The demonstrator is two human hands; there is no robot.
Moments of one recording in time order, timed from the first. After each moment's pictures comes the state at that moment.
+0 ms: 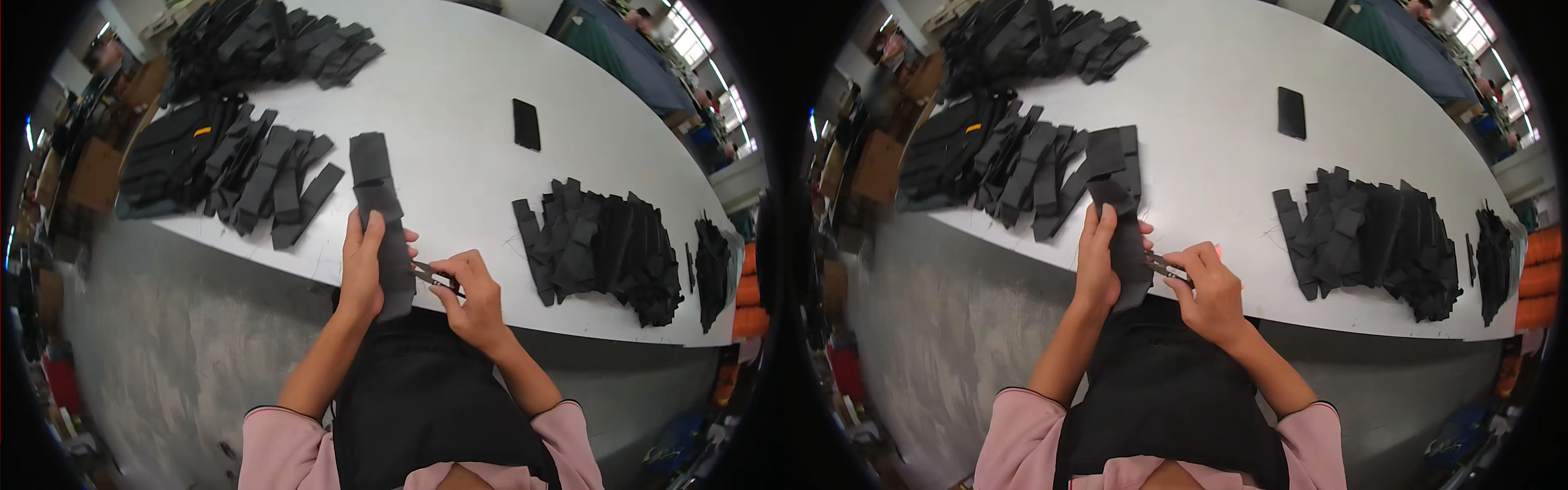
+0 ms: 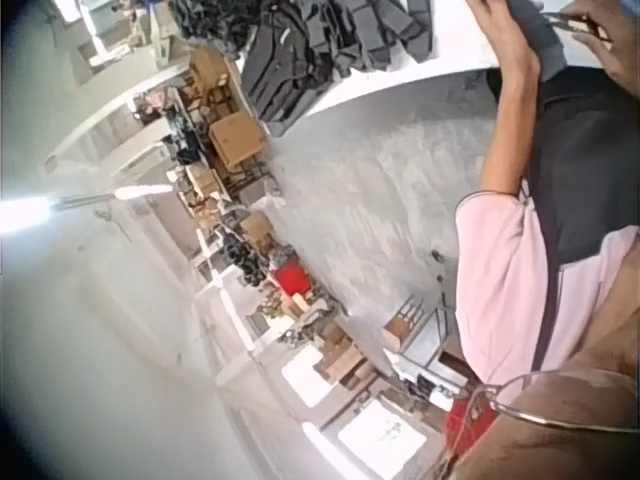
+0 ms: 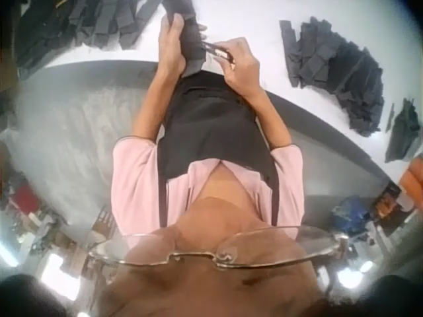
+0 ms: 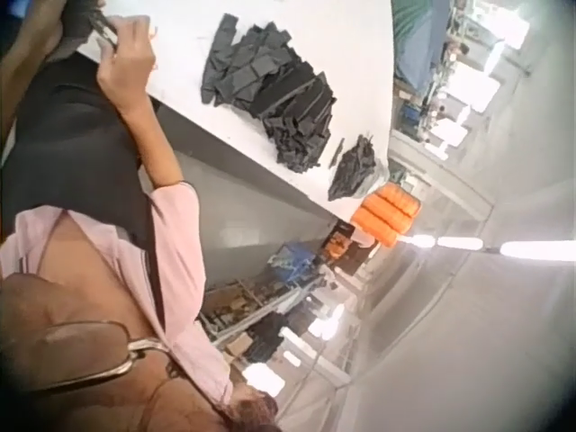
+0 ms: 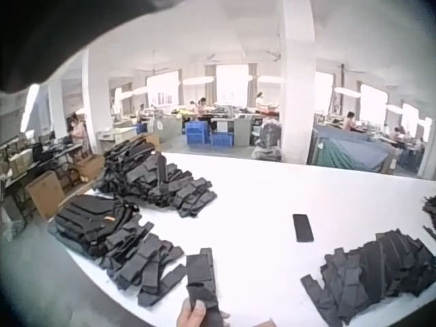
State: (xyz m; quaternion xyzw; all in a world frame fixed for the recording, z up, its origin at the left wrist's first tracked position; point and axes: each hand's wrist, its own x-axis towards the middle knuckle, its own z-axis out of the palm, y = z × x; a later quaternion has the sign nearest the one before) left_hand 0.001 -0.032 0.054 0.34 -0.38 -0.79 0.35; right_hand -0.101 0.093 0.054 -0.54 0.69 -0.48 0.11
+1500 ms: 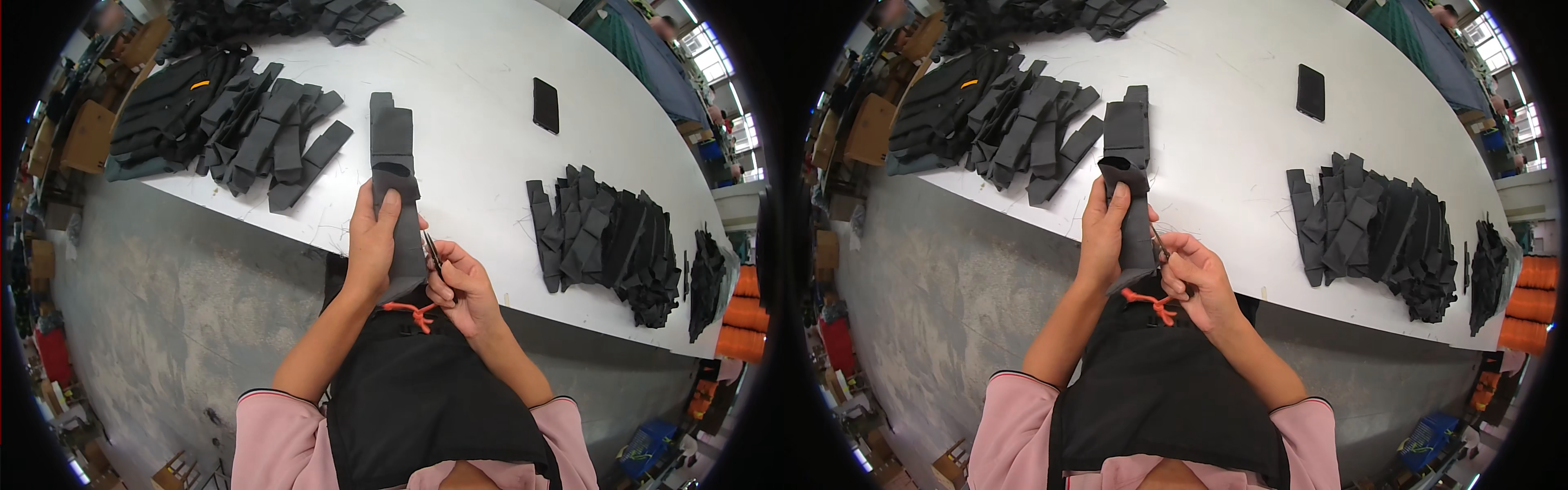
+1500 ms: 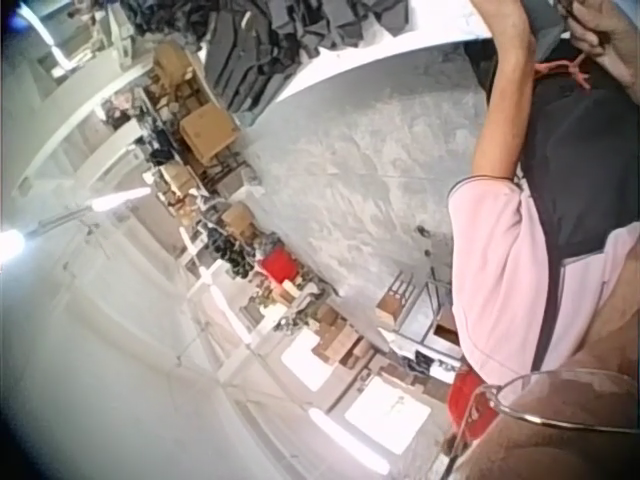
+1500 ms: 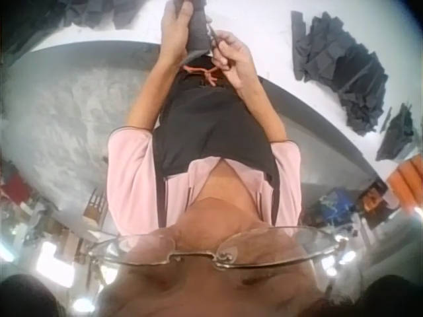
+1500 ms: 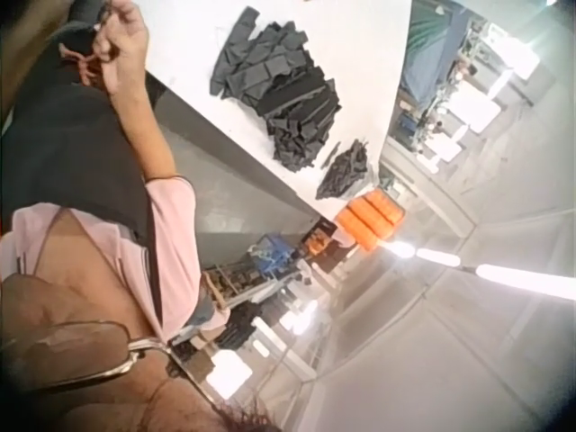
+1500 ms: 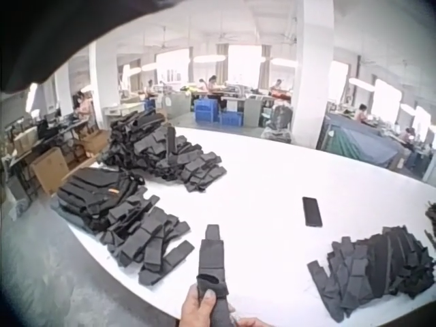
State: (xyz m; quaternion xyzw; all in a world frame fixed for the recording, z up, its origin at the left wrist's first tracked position) left_hand 0.012 -0.029 0.028 0.35 -0.37 -0.79 0.34; right_hand -0.083 0.094 0.011 -0.08 0.31 -0.69 0.65
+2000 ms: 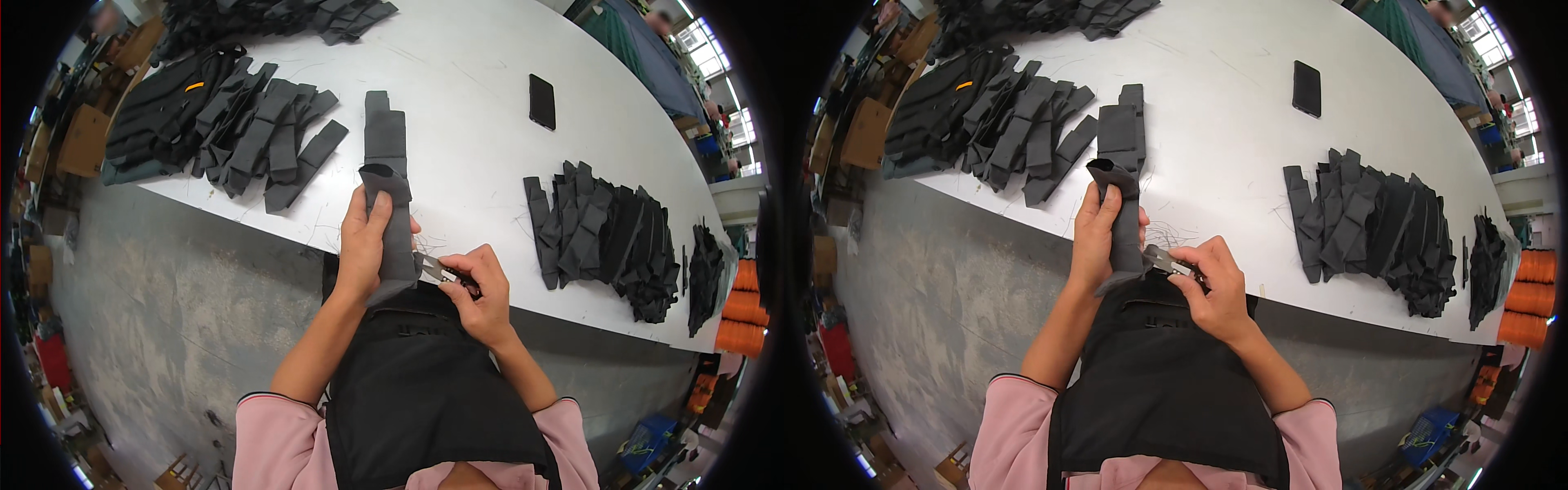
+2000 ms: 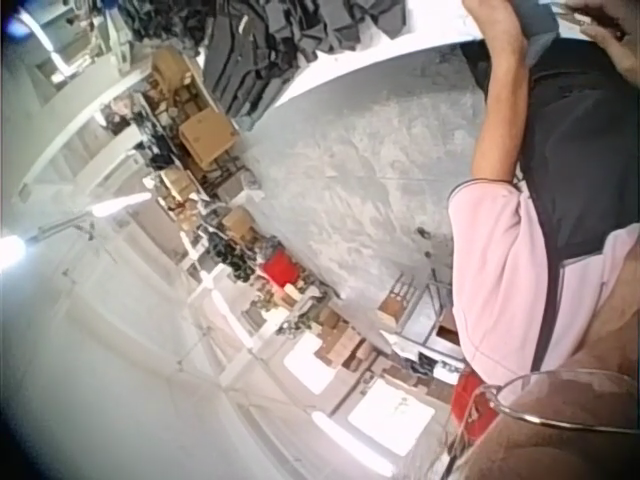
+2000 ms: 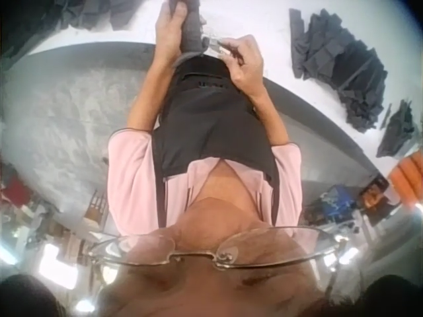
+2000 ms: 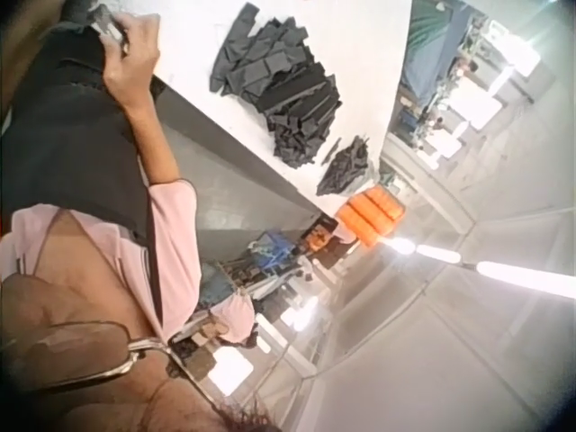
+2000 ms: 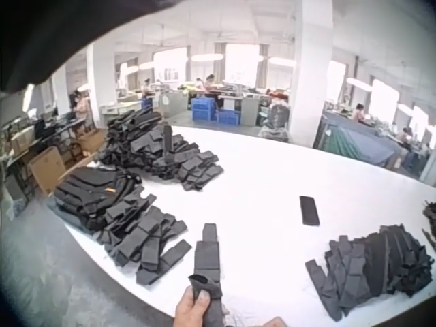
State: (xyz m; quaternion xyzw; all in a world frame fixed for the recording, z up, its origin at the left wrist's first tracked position) left_hand 0.021 -0.032 0.026 0.34 -0.36 -0.81 0.32; right_hand -0.089 0.110 0.038 -0.48 0.68 -0.50 0.23
